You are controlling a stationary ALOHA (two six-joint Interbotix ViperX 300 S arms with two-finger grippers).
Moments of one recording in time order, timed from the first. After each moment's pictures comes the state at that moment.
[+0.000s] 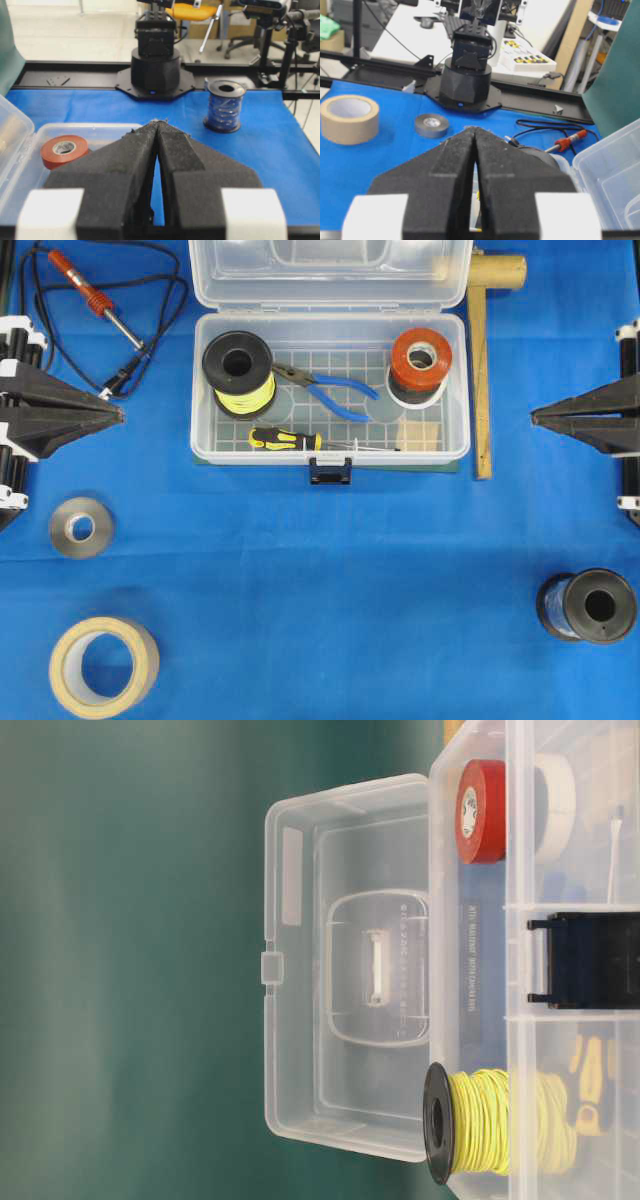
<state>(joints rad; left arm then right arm) 0.00 -0.97 1.18 0.00 -0.29 0.00 0.00 -0.96 1.17 0.00 -0.29 0.00</state>
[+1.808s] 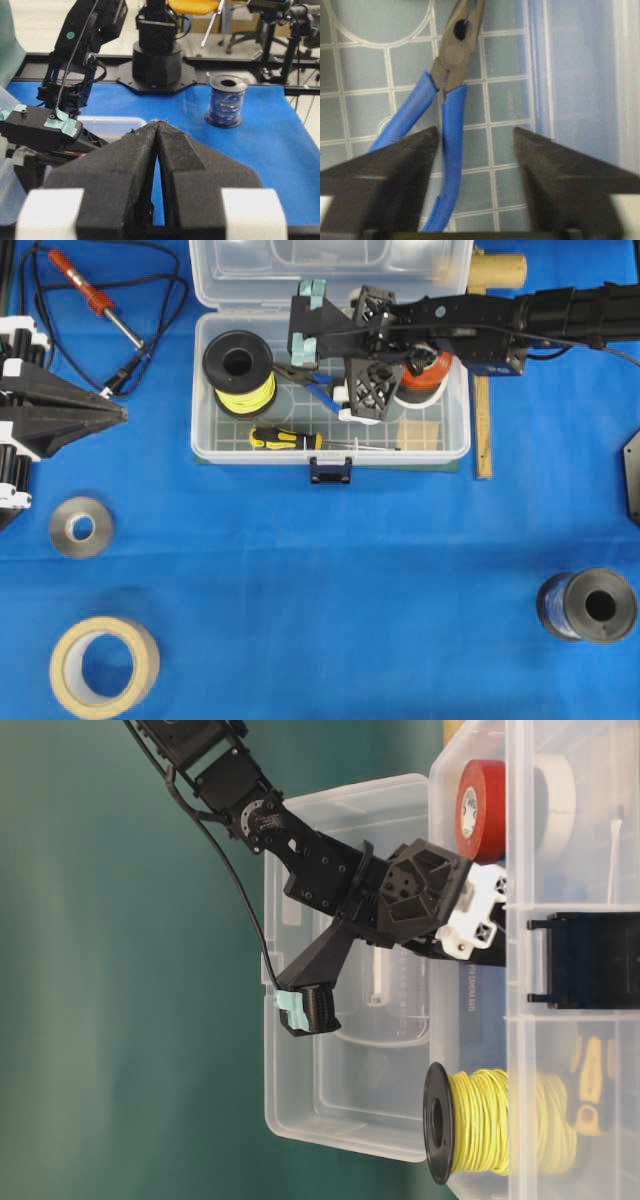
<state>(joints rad) 0.00 -0.96 1.18 -0.03 -0.28 0.01 -0.31 0.32 0.33 -0.07 0.42 -0.02</state>
